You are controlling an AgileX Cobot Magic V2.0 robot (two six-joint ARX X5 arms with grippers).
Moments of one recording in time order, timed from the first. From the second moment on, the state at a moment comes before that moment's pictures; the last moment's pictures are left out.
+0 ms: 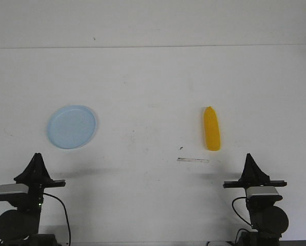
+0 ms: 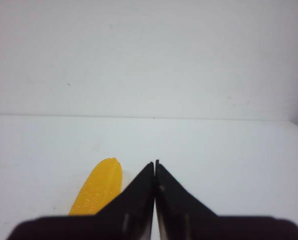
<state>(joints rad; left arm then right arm) -0.02 0.10 0.30 0.02 -0.08 -0.07 -0.04 0.00 0.01 0.10 -0.05 0.00</state>
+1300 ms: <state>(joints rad) 0.29 1.28 1.08 -0.60 0.41 -0.18 -0.04 0.00 0.01 0.10 -0.05 0.00</state>
